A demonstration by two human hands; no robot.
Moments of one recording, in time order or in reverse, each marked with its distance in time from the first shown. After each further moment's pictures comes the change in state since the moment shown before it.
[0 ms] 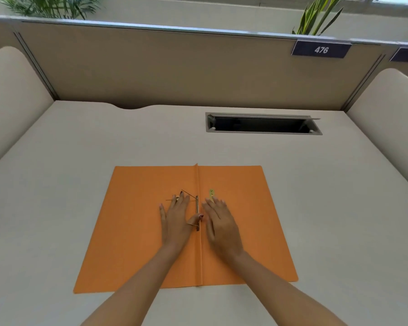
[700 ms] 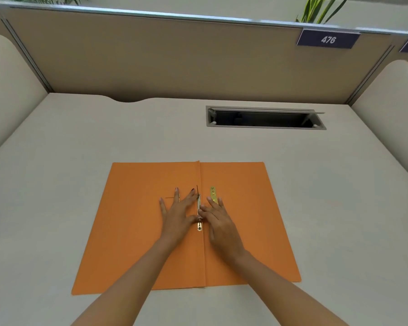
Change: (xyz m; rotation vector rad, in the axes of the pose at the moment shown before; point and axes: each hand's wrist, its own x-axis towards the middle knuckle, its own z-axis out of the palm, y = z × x) left_hand 0.014 -0.003 -0.006 -0.111 -0.165 0.050; right_hand 0.001 0.003 0.006 0.063 -0.051 -0.072
